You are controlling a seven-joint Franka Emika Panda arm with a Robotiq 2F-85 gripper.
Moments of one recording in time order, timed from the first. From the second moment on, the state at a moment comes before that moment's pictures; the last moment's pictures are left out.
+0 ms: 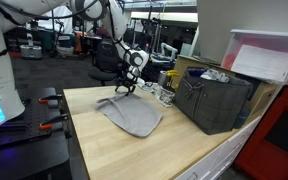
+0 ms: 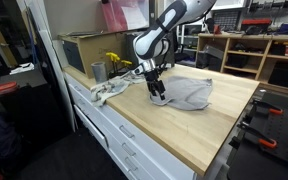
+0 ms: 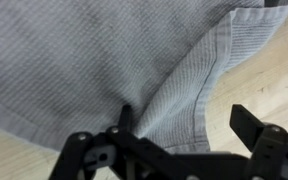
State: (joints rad) arm -0.01 0.93 0.17 -1.46 -0.04 1.97 -1.12
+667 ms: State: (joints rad) arm 0.03 0.83 0.18 -1.59 -0.09 2.03 -1.09
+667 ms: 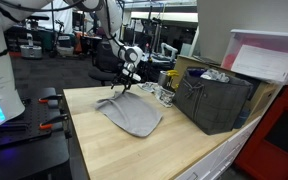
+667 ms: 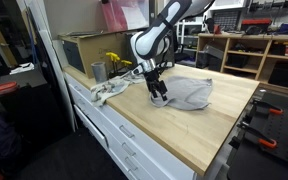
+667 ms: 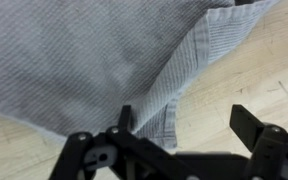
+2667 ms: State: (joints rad) arm 0.05 0.93 0.21 -1.51 -0.14 2.03 -1.22
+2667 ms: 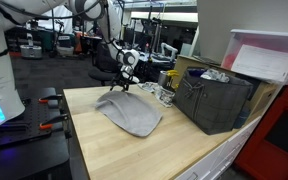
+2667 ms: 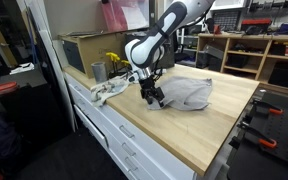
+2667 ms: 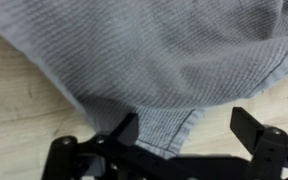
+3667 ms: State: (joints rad) arm 0.07 1.03 0.23 -1.22 -0.10 2.09 -1.13
